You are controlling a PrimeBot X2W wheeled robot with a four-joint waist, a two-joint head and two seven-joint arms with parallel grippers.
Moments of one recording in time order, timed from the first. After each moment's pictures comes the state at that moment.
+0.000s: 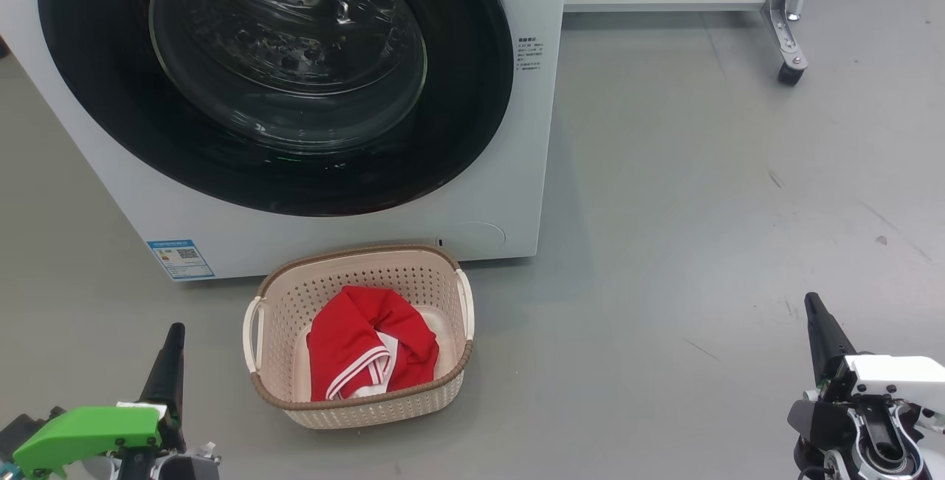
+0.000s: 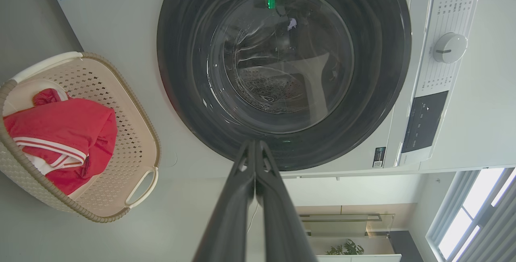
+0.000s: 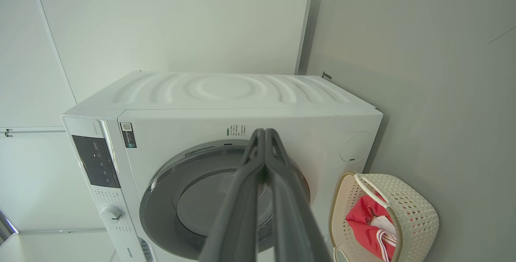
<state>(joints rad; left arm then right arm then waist) -0.06 0.04 0.09 0.28 -1.59 -0.12 0.11 -0.05 -0.06 -0.10 0.28 1.63 0.12 0.08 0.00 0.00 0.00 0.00</state>
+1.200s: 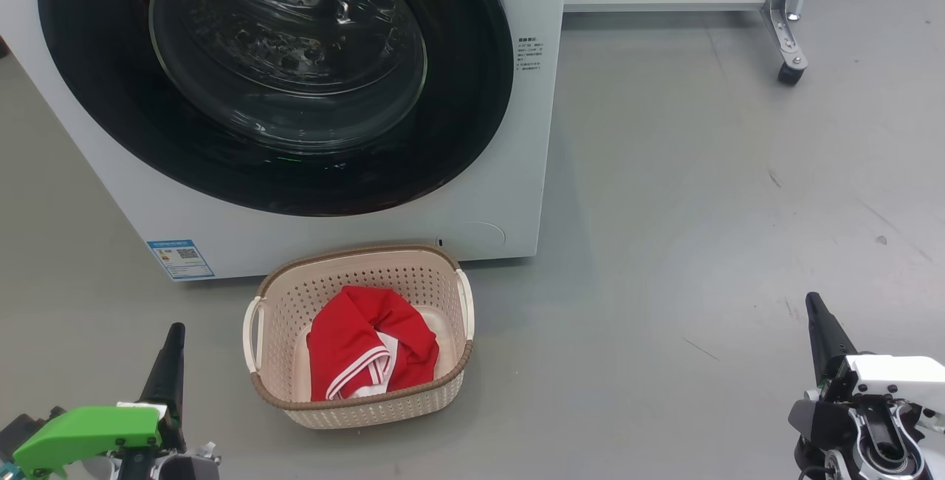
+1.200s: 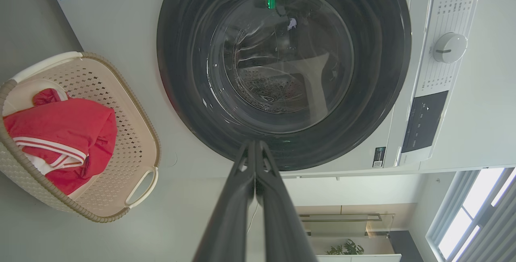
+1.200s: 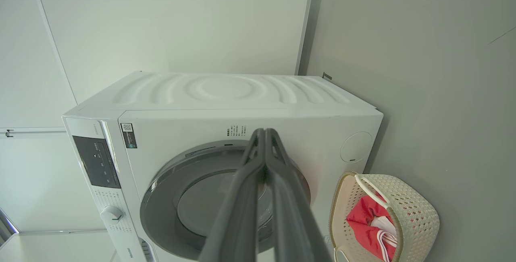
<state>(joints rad) -0.06 0.04 0.09 0.28 -1.59 -0.12 0.11 -0.05 -0.06 -0.10 0.28 1.63 0.12 0.08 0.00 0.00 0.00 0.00</state>
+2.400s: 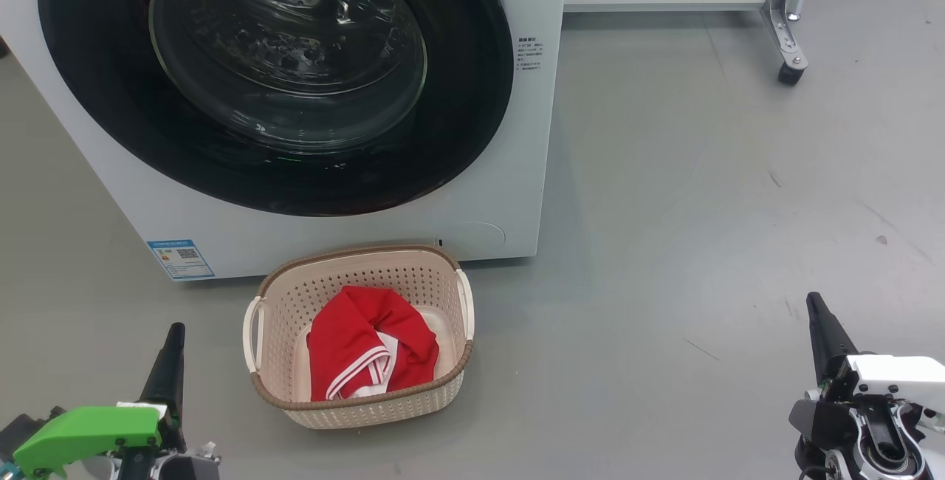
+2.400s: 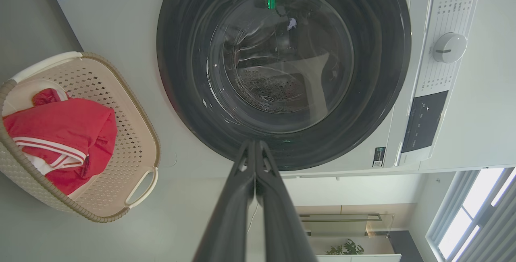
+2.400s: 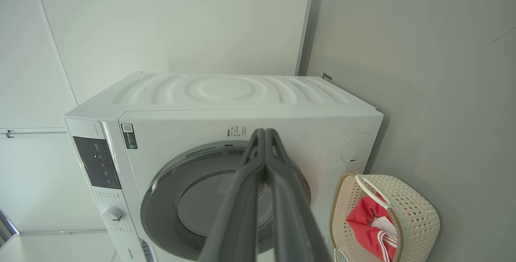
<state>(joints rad) -0.06 0.04 0.09 0.28 -1.59 -0.12 0.11 -0.05 -0.06 -0.11 0.28 1.63 0.12 0.08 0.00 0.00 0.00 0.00</state>
